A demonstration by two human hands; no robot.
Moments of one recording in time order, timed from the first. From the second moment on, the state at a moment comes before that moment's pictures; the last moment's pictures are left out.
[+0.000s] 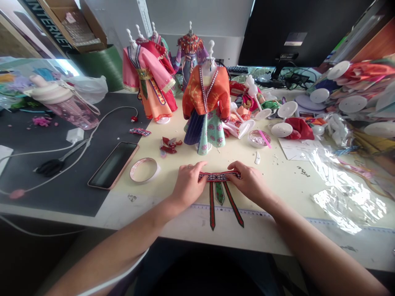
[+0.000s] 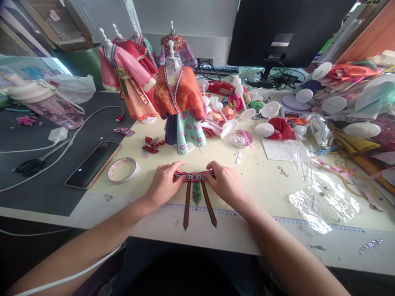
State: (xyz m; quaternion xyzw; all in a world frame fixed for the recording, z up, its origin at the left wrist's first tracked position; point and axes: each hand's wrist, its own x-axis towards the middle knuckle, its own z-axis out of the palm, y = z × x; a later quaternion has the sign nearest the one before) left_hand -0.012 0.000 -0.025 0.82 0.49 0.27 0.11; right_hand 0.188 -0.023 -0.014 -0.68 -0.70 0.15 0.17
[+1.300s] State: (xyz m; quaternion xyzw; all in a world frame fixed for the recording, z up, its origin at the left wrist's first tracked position) left_hand -0.014 -0.024 -0.021 0.94 0.26 0.20 0.03; right_hand 0.182 -0.027 -0.017 -0.67 -0.72 0.09 0.13
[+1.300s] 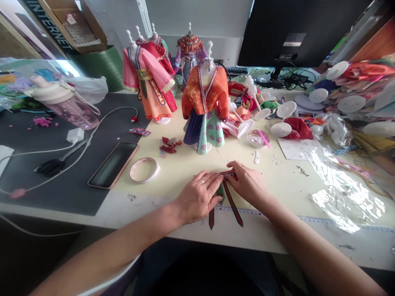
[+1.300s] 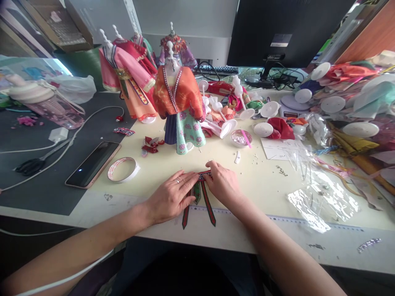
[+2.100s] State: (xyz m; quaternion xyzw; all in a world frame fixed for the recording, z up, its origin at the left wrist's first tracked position) left_hand -0.019 -0.024 -0.028 0.96 0.23 0.15 0.06; right_hand 0.187 -0.048 -0.010 -0.49 -0.87 -0.01 0.11
